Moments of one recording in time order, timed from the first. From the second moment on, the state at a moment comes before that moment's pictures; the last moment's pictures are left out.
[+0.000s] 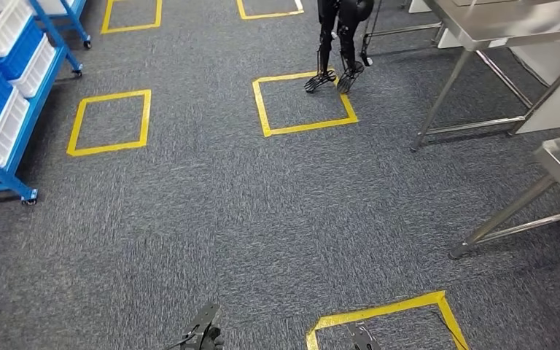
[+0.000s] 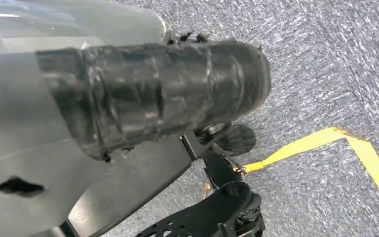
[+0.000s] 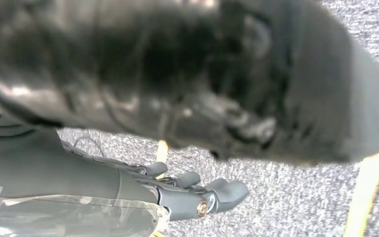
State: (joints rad) left arm -0.13 -0.04 -0.66 -0.22 0.52 0.24 -0.08; right arm -0.07 0.07 0.12 -0.18 0.26 -0.21 -0.01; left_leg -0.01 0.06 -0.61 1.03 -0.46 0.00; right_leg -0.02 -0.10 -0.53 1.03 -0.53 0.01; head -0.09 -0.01
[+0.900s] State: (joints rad) left arm -0.38 -0.03 -0.67 -0.23 0.65 0.31 0.14; right arm -0.09 0.06 0.24 -0.18 0.35 -0.13 0.06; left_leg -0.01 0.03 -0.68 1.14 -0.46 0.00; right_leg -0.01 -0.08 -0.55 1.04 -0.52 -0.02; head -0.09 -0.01
